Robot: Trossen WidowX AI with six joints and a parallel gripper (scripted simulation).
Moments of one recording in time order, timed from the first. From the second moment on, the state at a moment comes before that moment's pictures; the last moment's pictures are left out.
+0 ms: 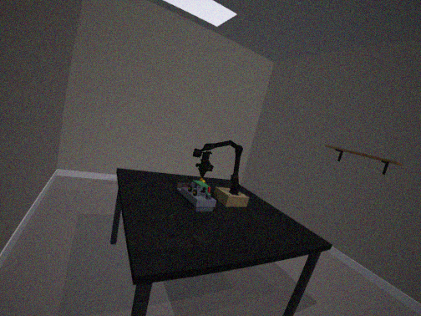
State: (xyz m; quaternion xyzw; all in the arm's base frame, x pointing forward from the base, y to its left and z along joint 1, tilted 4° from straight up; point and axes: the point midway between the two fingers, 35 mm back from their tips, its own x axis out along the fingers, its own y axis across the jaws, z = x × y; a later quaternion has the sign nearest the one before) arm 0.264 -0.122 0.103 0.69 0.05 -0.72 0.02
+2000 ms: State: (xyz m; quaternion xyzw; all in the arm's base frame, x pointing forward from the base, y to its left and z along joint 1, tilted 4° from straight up) arm 0.281 -0.101 0.037 0.70 0.05 -0.72 0.02
